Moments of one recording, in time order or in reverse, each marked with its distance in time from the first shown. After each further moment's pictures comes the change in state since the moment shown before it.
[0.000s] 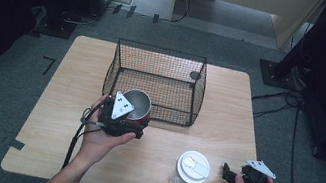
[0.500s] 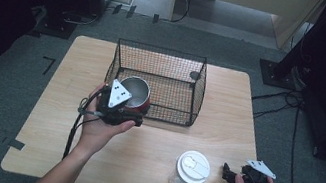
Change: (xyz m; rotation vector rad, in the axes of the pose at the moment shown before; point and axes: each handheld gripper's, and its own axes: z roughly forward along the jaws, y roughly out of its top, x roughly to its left) left arm 0.015 0.023 0.000 -0.062 0.038 -0.008; right arm 0.000 0.000 0.000 0.001 0.000 0.000
